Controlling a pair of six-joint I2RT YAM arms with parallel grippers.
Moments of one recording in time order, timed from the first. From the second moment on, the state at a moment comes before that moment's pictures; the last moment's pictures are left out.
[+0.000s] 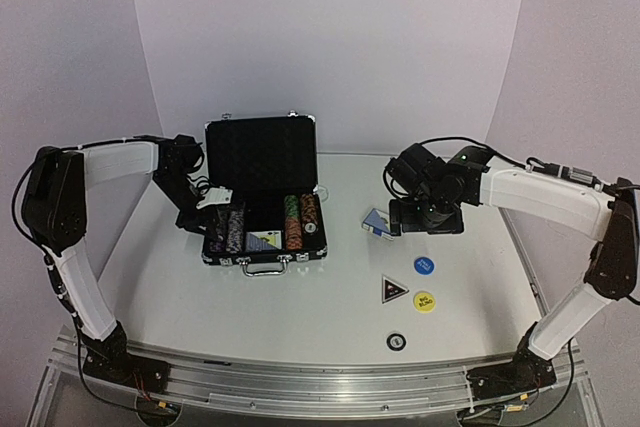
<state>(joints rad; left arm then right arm) -0.30 1.80 1.34 -0.91 0.39 1.24 0.80 1.59 1.34 -0.98 0.45 0.74</state>
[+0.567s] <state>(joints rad) -0.30 1.63 1.51 -0.72 0.49 0.84 0.80 1.59 1.27 -0.98 0.36 0.71</state>
